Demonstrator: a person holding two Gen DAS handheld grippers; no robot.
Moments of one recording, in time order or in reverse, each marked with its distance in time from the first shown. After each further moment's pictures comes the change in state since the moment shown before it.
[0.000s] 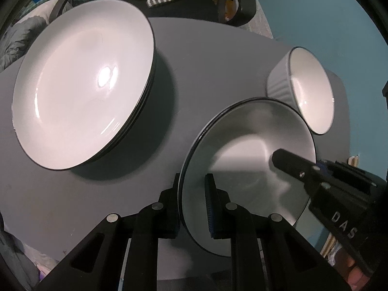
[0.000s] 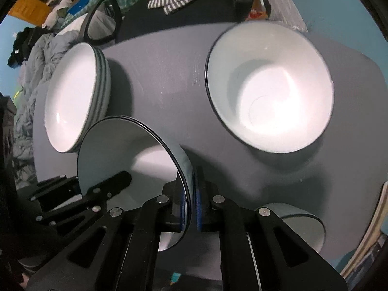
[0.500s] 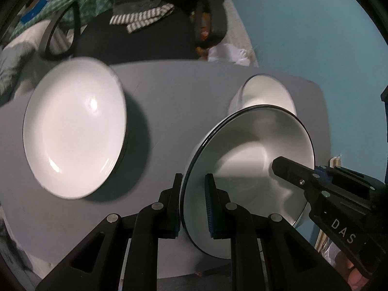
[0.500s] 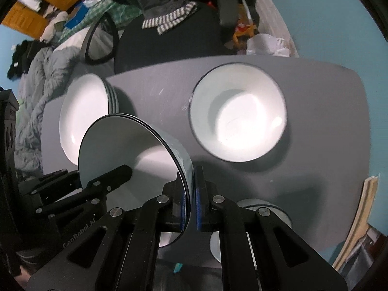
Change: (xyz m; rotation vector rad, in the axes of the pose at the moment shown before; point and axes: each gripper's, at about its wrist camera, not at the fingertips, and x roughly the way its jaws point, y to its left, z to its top) left arm -0.041 -0.037 0.036 0.088 -0.073 -0.018; right arm -0.053 -0.017 0.012 0.048 -0.057 -0.017
